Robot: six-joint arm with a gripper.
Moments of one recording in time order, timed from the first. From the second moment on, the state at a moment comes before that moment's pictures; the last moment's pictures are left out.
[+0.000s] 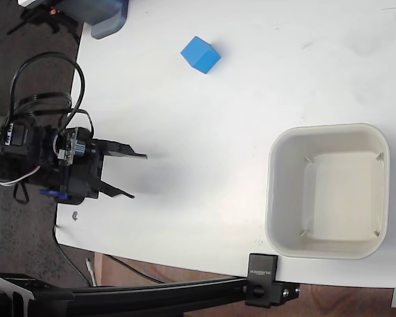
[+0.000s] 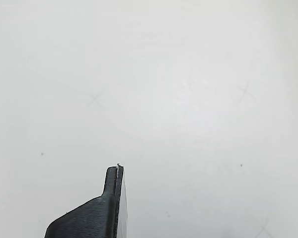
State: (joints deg) arm 0.4 173.6 172.8 45.9 5.3 5.4
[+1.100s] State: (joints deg) arm -11.8 137.7 140.6 47.1 4.0 1.7
